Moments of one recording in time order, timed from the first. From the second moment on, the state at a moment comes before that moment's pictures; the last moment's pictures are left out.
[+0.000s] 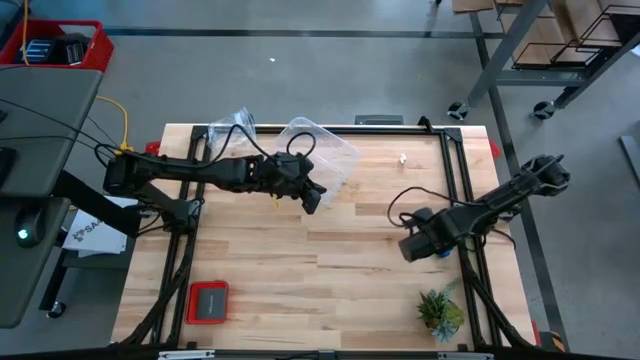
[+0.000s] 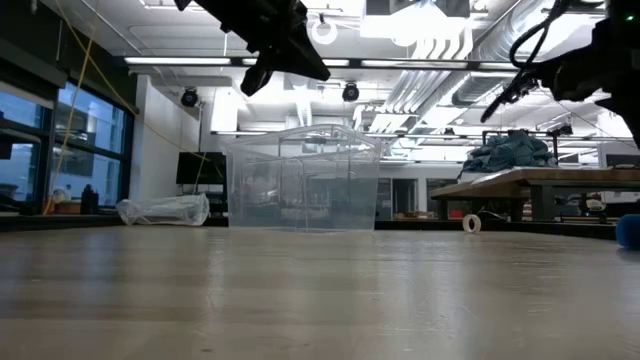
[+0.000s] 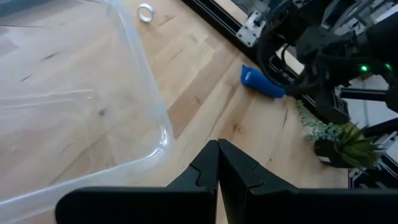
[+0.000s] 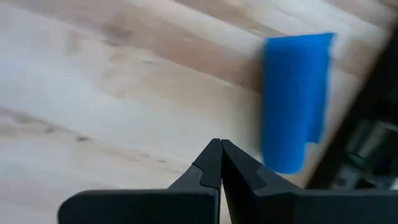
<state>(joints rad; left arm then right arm) 0.08 1.48 1.14 -0.23 -0.09 -0.62 0.45 1.34 0.89 -1.20 0.02 1.66</state>
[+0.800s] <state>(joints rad) 0.09 1.48 1.14 -0.24 -0.05 -0.52 0.50 1.37 0.89 -0.90 0.12 1.64</state>
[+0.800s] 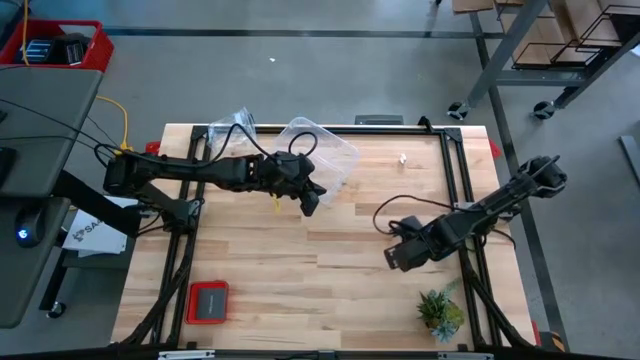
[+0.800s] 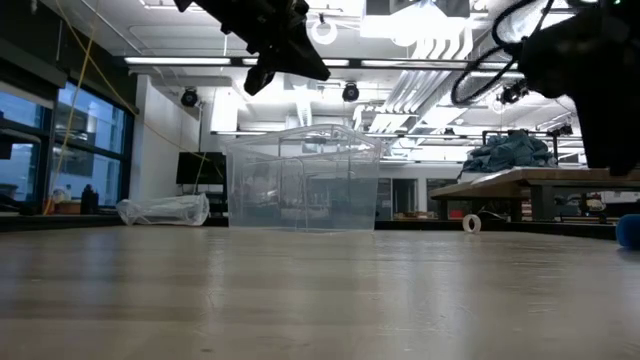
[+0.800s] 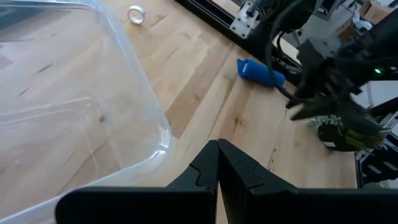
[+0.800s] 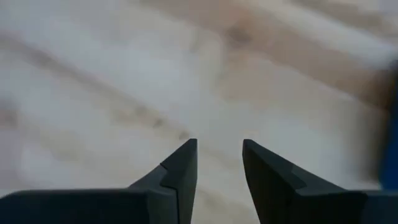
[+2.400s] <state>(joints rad) 0.13 1.48 1.14 -0.23 -0.04 -0.52 0.40 1.68 0.89 -1.20 -0.09 1.32</state>
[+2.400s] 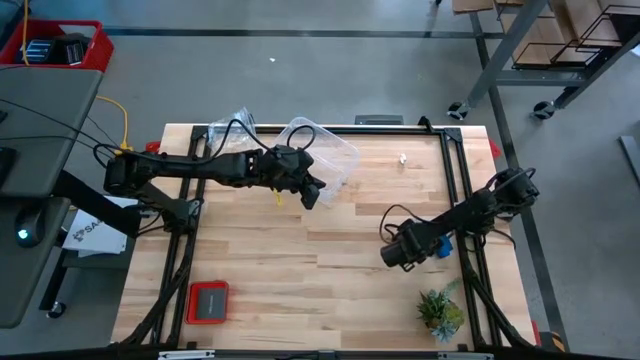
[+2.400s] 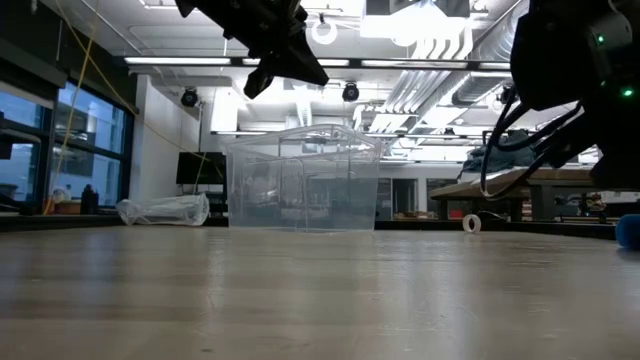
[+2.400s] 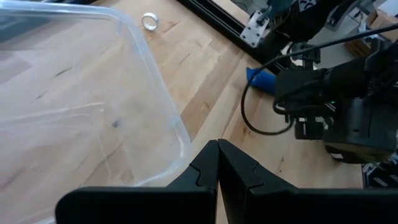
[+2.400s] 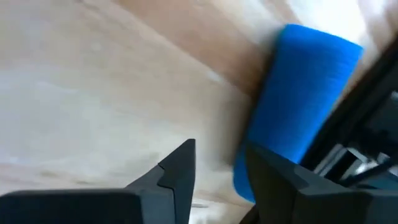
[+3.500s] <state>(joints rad) 0.13 1.48 1.14 -0.23 -0.04 -0.51 0.40 1.68 0.89 -1.33 -0.02 1.48</state>
